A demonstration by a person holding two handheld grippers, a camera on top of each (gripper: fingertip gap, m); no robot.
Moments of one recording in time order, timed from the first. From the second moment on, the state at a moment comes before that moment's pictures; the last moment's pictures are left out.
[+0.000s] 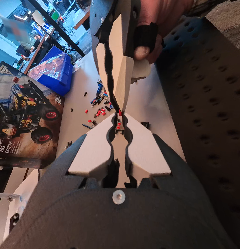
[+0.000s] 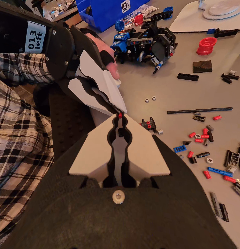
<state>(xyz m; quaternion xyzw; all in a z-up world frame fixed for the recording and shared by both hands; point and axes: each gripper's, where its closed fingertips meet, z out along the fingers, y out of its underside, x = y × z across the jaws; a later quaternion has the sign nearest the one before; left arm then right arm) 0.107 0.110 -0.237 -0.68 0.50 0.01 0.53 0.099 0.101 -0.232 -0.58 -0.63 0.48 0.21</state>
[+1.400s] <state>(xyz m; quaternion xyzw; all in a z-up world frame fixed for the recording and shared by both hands) 0.103 0.117 -0.294 -0.79 0.46 -0.17 0.37 0.105 0.106 -0.287 -0.43 -0.89 0.13 0.11</state>
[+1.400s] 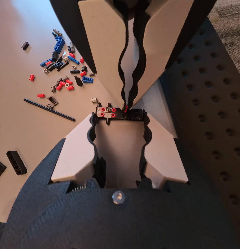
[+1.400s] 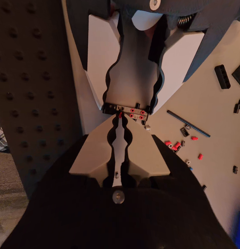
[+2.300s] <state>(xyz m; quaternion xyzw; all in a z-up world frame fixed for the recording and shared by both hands) 0.104 0.117 -0.295 -0.79 0.46 -0.18 0.36 0.102 0.102 -0.284 -0.50 -0.80 0.31 0.12</state>
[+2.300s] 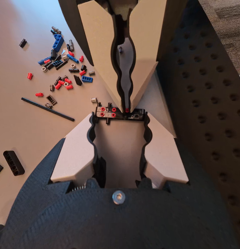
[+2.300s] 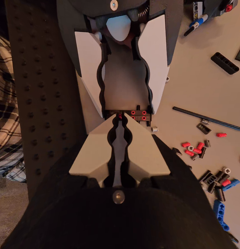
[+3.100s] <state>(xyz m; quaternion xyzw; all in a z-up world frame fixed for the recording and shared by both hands) 0.104 0.117 -0.295 -0.79 0.46 -0.18 0.36 0.106 0.104 -0.283 -0.49 -0.79 0.34 0.10</state>
